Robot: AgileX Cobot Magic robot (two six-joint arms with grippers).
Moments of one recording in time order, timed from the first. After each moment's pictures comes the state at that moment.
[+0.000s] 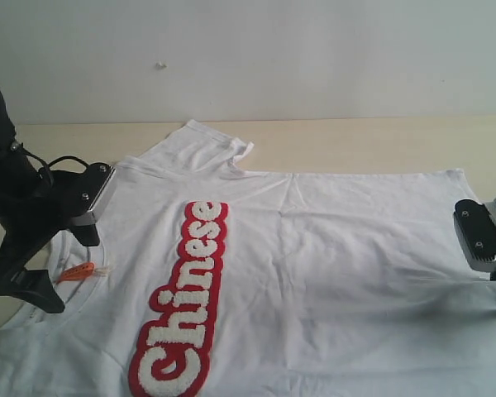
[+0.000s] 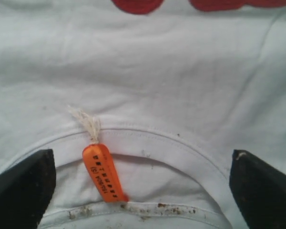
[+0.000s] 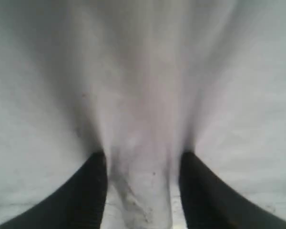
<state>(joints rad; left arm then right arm) -0.21 1.90 -1.15 -0.29 0.94 1.70 -0.25 1.90 -0.96 -0.01 0.73 -1.53</state>
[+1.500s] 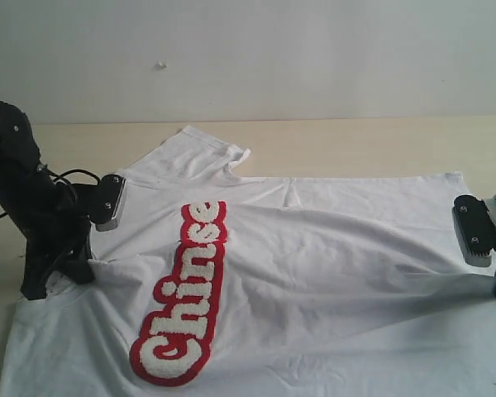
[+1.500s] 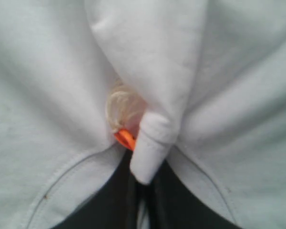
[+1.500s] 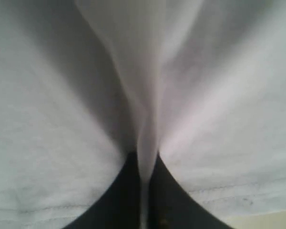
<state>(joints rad) -0.21 2.04 -1.17 -0.25 0.80 1.55 -0.25 1.90 -0.96 -0.01 0.71 -1.49</state>
